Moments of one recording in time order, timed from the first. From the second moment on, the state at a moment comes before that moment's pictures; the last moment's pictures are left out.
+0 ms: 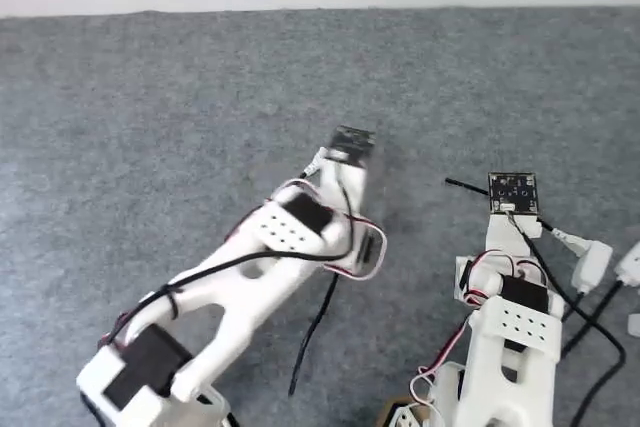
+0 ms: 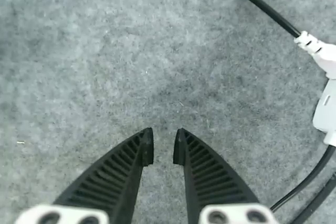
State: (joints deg) left arm 34.2 -1.9 29.2 59.4 28.1; right arm 17.7 -48.2 72.4 47.3 15.3
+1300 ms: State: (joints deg) left arm 23.6 13.1 23.8 55.9 33.9; right arm 17.7 -48.2 72.4 47.3 15.3
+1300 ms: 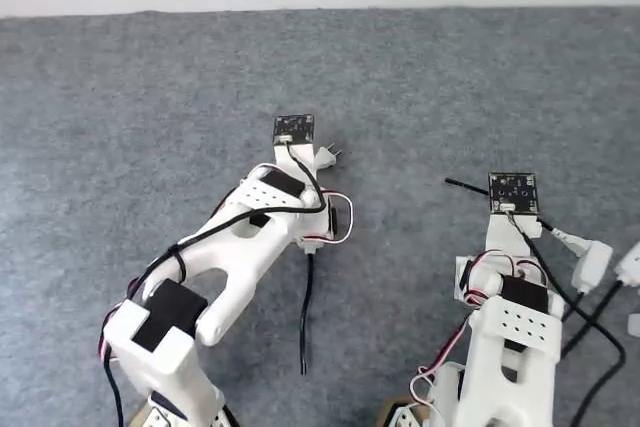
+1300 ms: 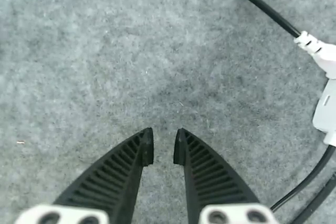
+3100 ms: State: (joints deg) left arm 23.1 11.7 25.4 58.6 25.7; right arm 17.7 -48.2 72.4 47.3 15.3
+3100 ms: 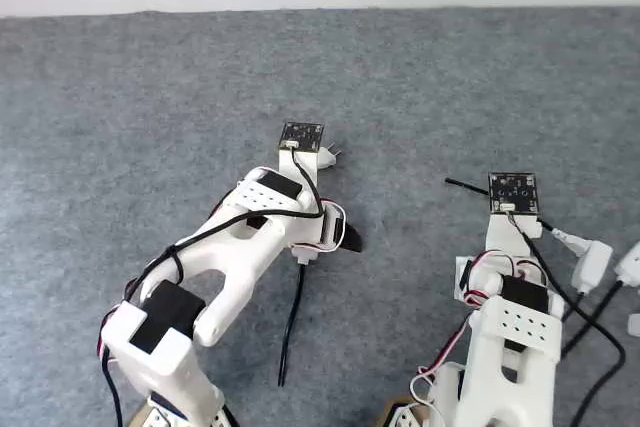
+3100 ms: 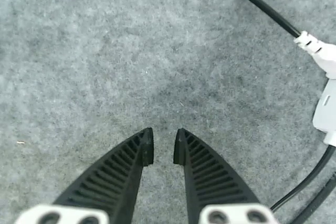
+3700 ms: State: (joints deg) left arm 10.4 -18.8 41.5 61.9 14.0; right arm 17.7 -48.2 72.4 47.3 14.9
